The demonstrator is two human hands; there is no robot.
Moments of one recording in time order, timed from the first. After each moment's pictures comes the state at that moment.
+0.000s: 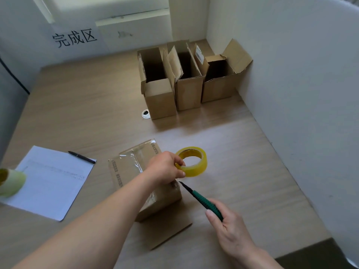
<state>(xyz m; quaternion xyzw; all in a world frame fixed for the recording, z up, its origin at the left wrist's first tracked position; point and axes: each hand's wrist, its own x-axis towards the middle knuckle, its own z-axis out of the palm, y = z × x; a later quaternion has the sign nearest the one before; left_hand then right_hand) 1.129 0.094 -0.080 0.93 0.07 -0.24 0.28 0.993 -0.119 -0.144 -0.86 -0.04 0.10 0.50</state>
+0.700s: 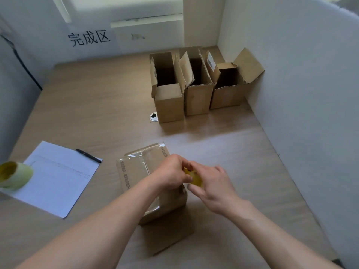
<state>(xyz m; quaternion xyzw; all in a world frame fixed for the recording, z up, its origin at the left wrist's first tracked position) 1.128 0.091 -0.067 0.91 0.03 -0.23 0.35 1.102 -0.075 -0.095 -0.94 -0.22 0.06 0.26</state>
